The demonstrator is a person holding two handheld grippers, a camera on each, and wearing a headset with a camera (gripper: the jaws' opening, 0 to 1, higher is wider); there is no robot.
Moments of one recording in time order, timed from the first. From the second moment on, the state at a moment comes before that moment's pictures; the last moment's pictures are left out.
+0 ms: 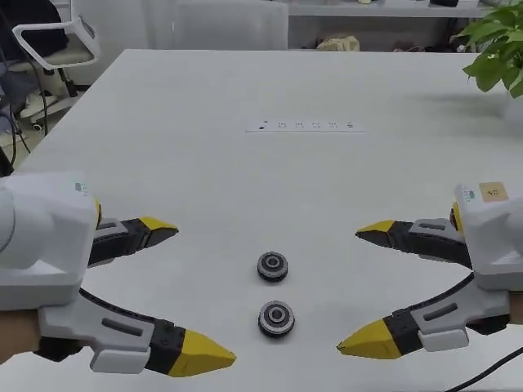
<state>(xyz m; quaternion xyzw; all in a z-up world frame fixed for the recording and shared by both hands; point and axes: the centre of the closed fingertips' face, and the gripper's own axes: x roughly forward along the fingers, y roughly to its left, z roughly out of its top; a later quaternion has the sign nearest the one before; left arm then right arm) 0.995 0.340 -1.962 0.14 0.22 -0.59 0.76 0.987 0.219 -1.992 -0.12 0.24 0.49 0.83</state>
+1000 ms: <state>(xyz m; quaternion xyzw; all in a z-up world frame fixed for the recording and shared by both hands) 1.004 0.321 -1.965 0.15 0.19 -0.62 0.75 1.000 0.237 -1.995 -0.15 0.22 0.52 0.81</state>
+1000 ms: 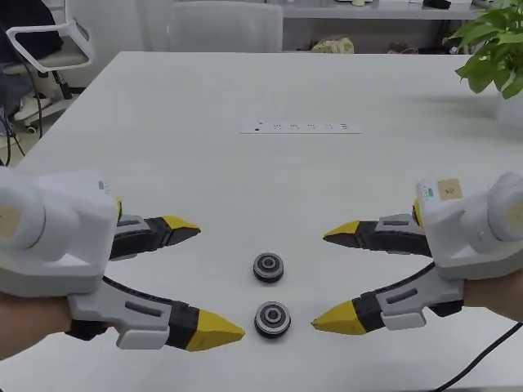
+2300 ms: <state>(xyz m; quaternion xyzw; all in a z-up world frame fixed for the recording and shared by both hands) 1.004 0.301 -1.998 0.17 0.21 -0.66 0.70 1.002 0.250 -2.023 -0.18 0.23 0.55 0.78</state>
